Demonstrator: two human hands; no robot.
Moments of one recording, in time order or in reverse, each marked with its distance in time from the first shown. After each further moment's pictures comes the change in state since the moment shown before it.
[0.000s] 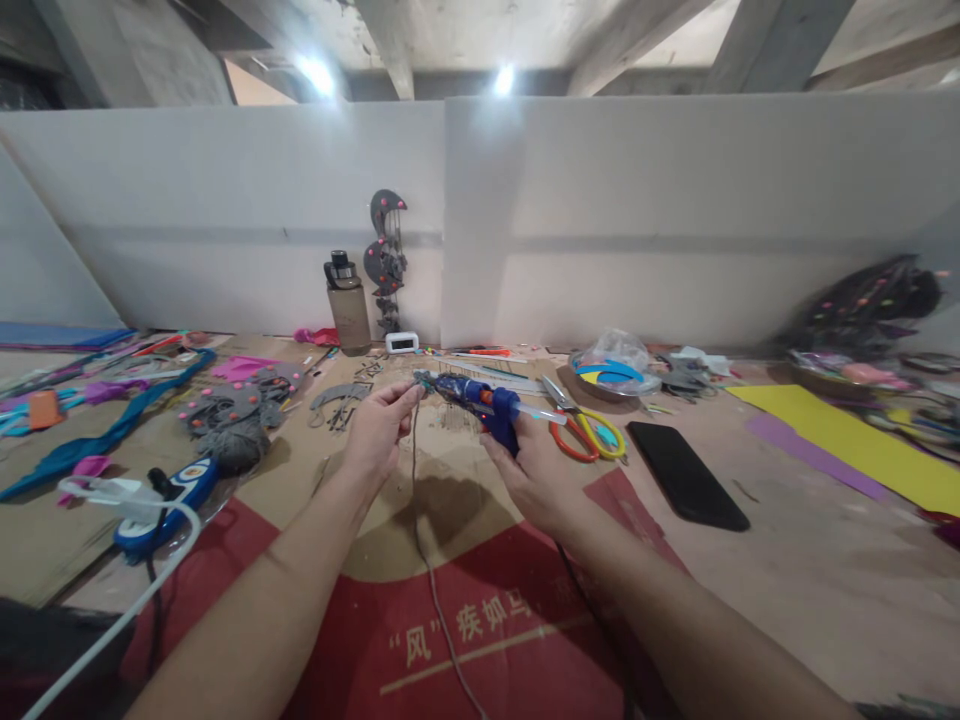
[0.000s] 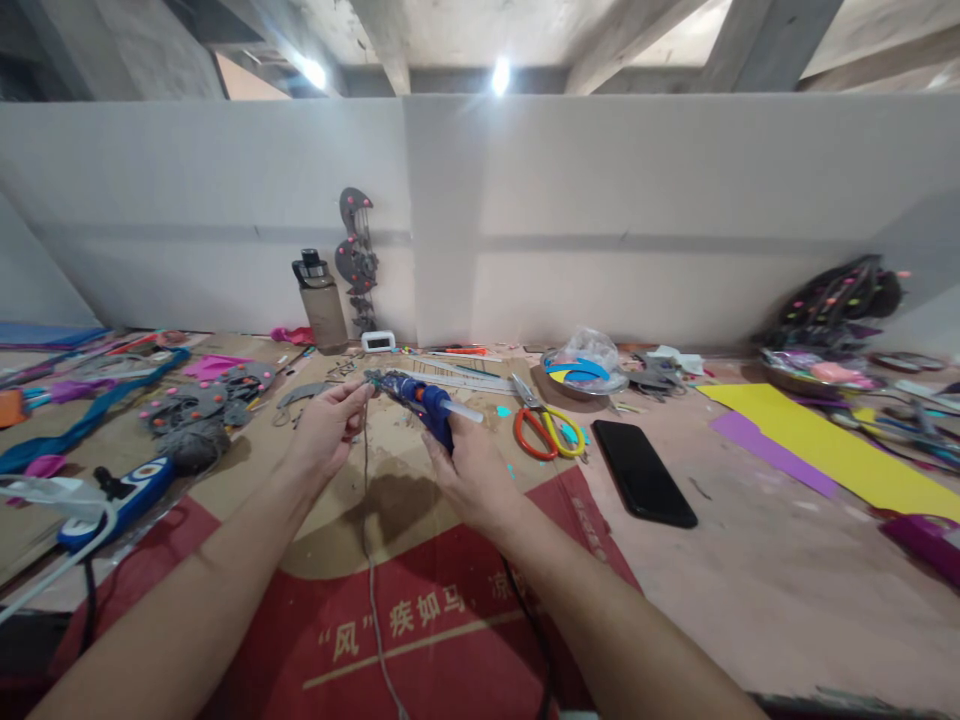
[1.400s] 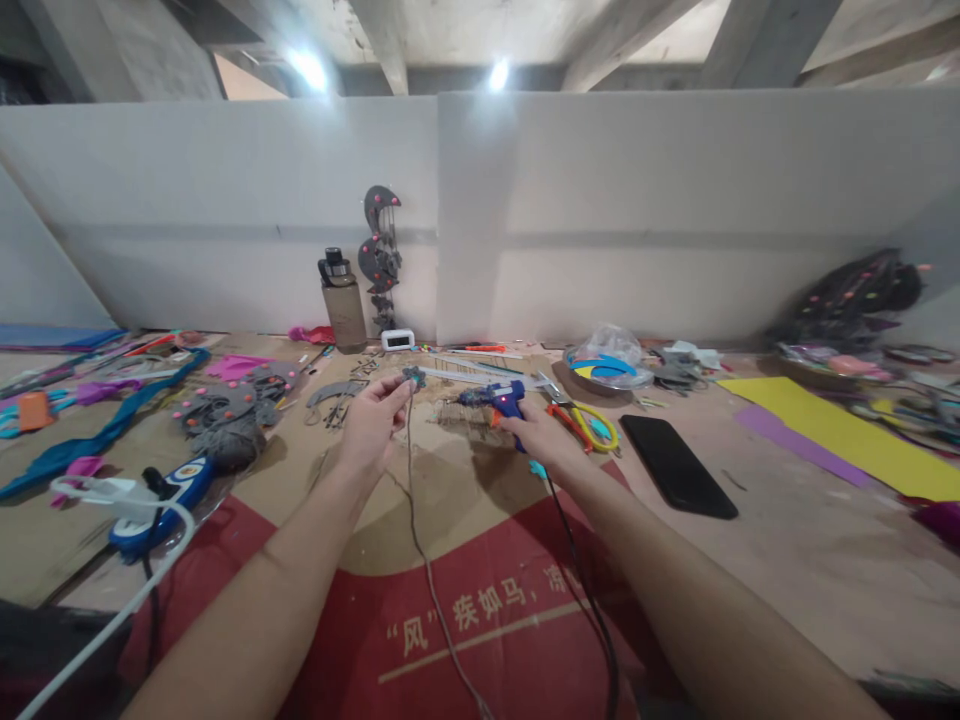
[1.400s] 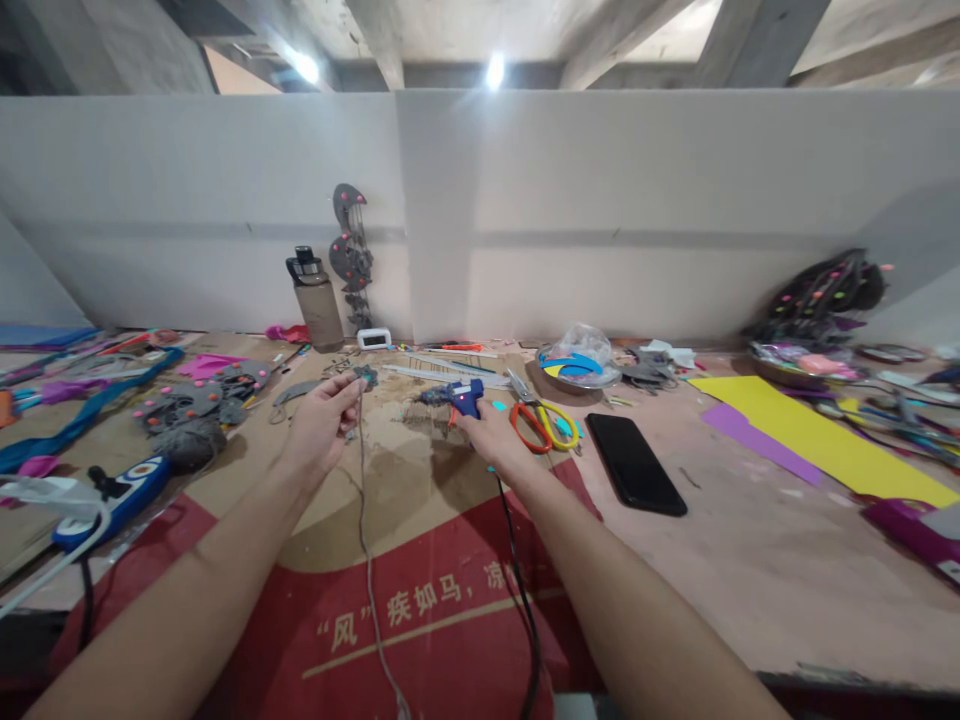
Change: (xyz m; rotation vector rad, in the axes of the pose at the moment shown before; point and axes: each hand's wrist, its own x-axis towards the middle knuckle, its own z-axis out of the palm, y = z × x) left_hand -0.001 0.003 0.002 -0.025 0.052 0.024; right_hand 0.021 0.060 -0.003 0.178 -0.081 0.536
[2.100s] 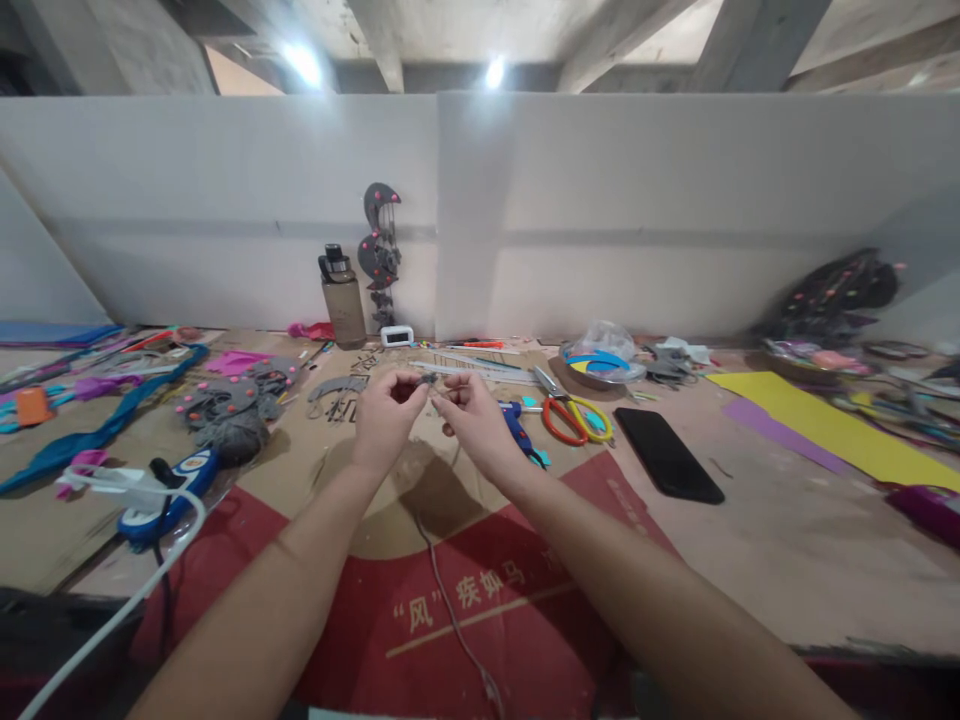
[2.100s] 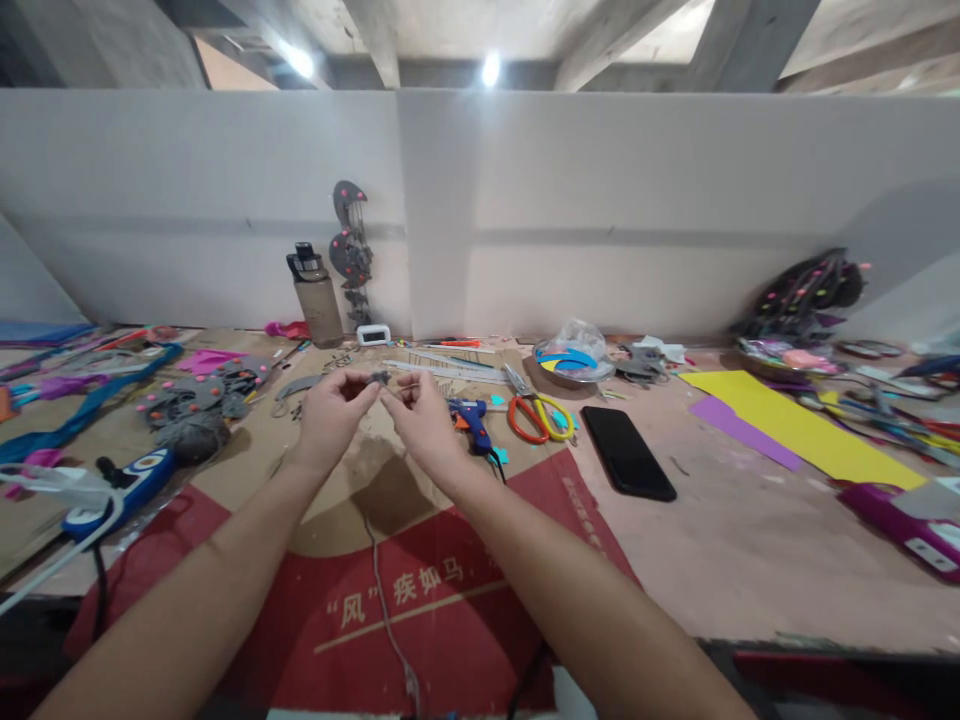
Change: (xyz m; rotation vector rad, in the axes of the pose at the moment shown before) left_hand -0.011 0.000 0.002 0.725 0.050 0.453; right_hand -0.015 -0.061 0.070 0.557 -0.014 -0.252
